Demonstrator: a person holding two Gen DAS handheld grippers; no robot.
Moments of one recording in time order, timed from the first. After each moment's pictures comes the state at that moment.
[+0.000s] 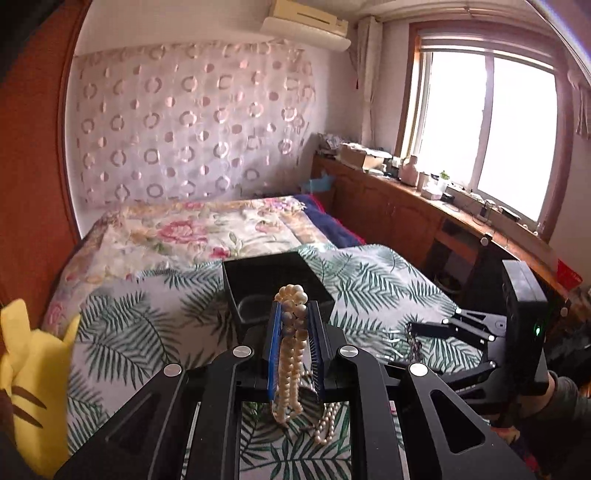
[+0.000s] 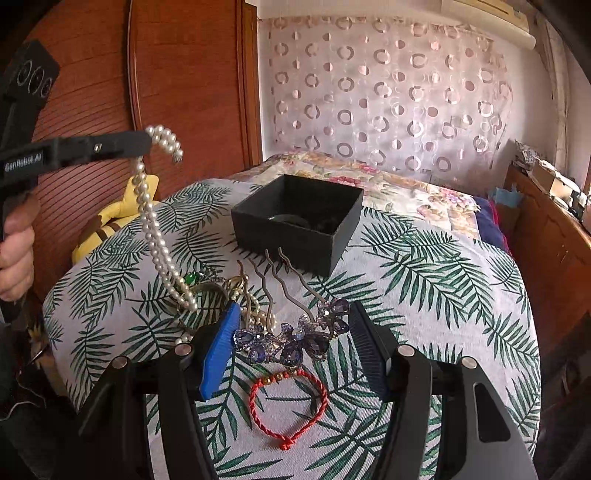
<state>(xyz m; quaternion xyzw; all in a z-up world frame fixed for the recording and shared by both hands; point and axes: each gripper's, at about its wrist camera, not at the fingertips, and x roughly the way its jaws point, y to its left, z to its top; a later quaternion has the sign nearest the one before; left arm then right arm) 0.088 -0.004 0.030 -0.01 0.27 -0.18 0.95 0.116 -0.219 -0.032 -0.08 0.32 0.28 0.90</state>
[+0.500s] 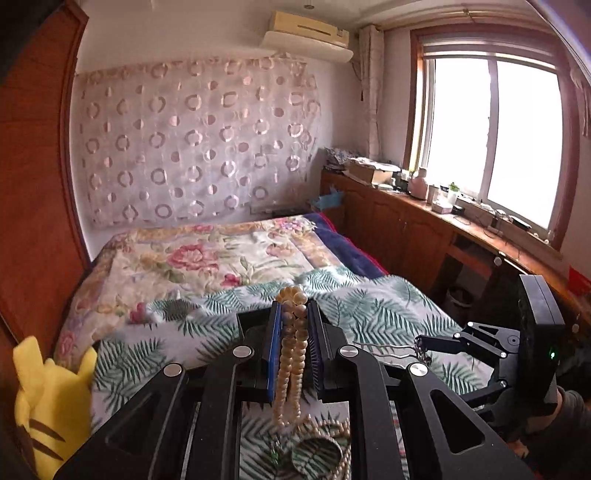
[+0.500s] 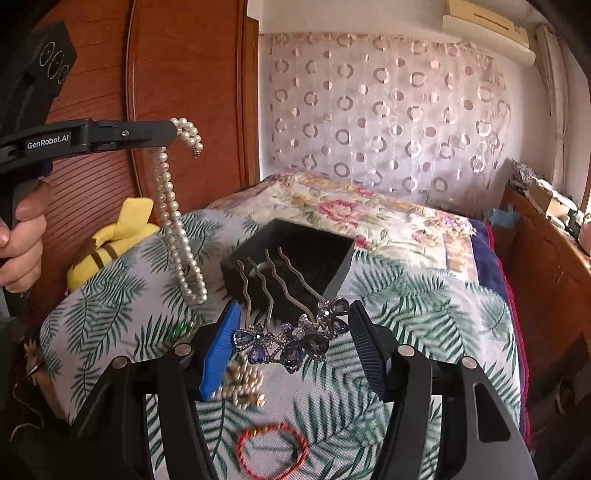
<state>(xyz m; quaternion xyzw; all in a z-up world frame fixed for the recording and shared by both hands) 0.131 -0.005 0.073 0.01 0.24 -0.16 0.96 0.149 -0.210 0.007 -0.08 0.29 0.27 0.91</state>
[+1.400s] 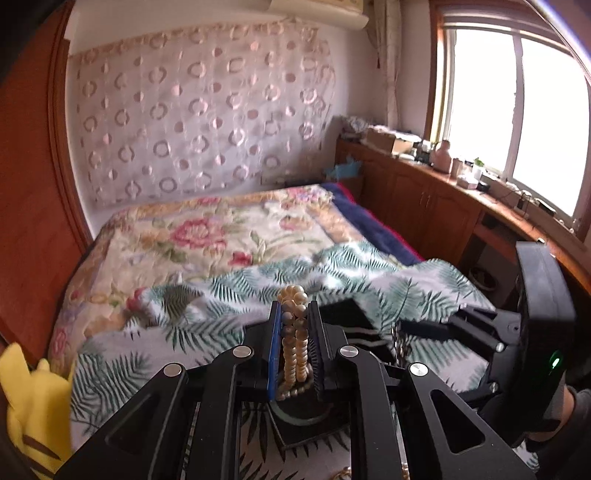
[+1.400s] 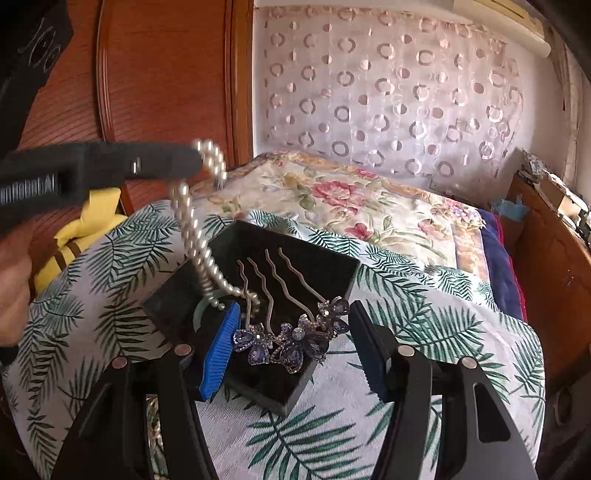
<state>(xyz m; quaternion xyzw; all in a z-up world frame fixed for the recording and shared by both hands) 0.239 -0.013 0.009 0.02 0.31 -0.13 0.94 0.263 -0.161 -0.039 -0.11 0.33 0.27 0.90</state>
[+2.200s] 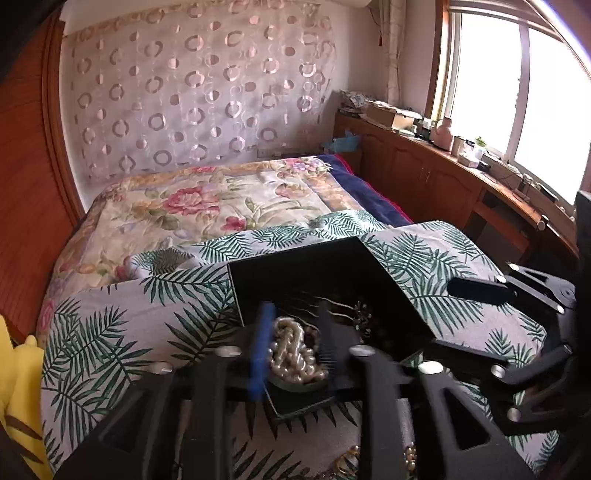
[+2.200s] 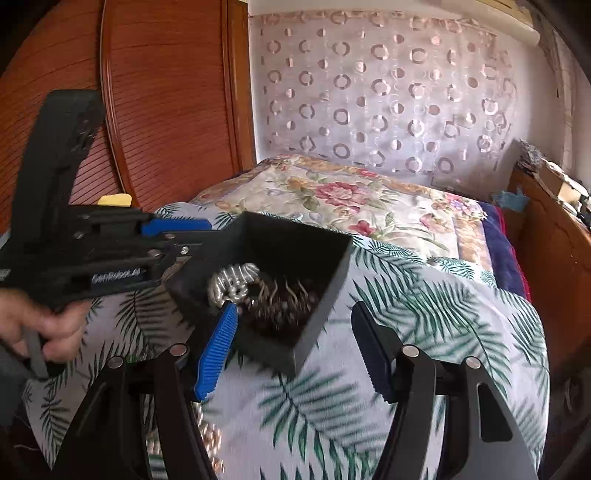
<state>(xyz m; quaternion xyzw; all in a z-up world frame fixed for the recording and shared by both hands) 0.236 -0.015 -0.037 0.01 0.35 -0.14 0.93 0.222 -0.195 -0.031 -0.07 0.32 0.27 0.90</state>
